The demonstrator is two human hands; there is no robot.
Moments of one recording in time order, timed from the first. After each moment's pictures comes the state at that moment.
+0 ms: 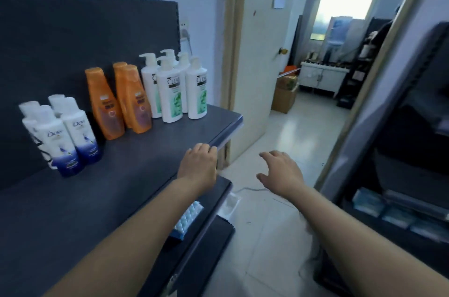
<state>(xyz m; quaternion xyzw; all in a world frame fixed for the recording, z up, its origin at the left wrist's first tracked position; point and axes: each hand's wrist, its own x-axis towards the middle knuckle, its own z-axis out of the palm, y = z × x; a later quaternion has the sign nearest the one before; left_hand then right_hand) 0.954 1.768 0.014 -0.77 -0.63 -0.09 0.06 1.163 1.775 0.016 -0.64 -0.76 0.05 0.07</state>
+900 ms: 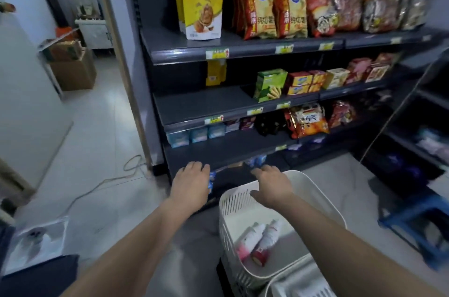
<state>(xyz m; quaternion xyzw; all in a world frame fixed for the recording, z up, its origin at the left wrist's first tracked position) 1.429 1.647 -0.084 -0.97 -0.24 -0.01 -0.01 1.568 1.491 -0.066 -0.91 -0.41 0.12 -0.02</state>
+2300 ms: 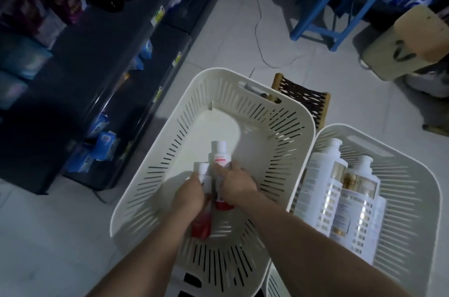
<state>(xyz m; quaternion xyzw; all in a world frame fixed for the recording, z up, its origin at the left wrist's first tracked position) 1.603 1.562 -0.390 -0.87 -0.17 0.38 -0.26 1.631 1.438 -0.353 -0.89 -0.01 0.44 0.12</state>
